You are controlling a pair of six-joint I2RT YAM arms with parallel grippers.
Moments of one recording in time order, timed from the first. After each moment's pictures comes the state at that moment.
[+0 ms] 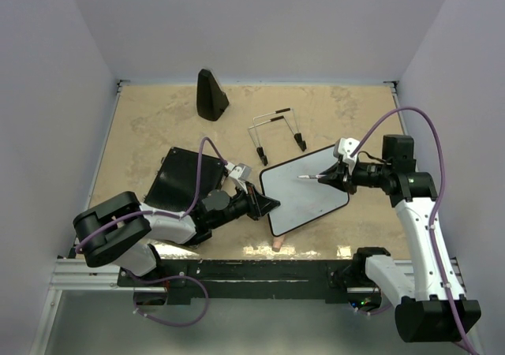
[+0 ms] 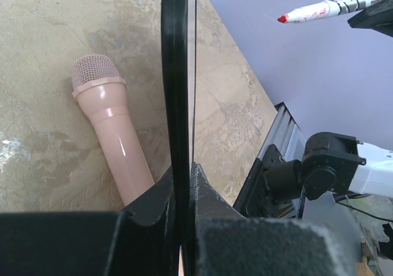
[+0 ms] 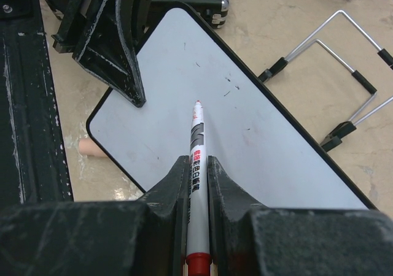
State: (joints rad) left arm -1.02 1.49 0.39 1.00 0.01 -0.77; right arm 0.01 0.91 0.97 -0.89 -1.03 -0.86
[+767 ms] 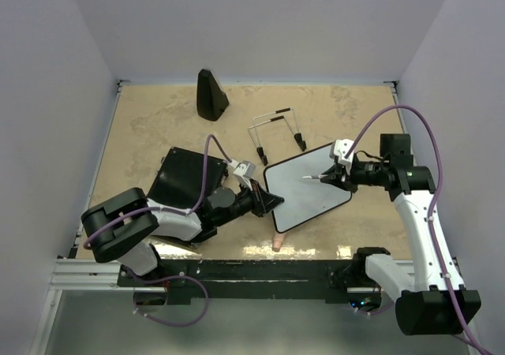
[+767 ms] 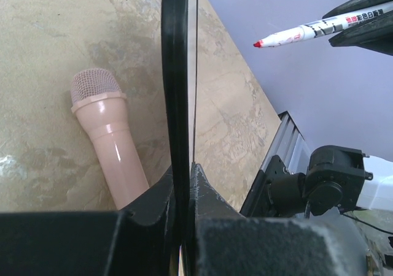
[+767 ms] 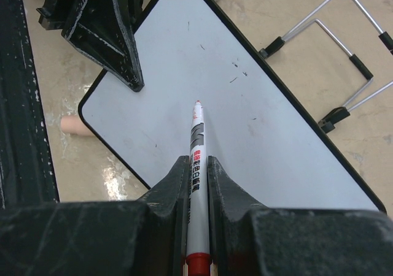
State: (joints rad) left arm -1.02 1.54 0.43 1.00 -0.01 -0.77; right arm 0.01 0.96 0.99 -0.95 -0.97 -0.99
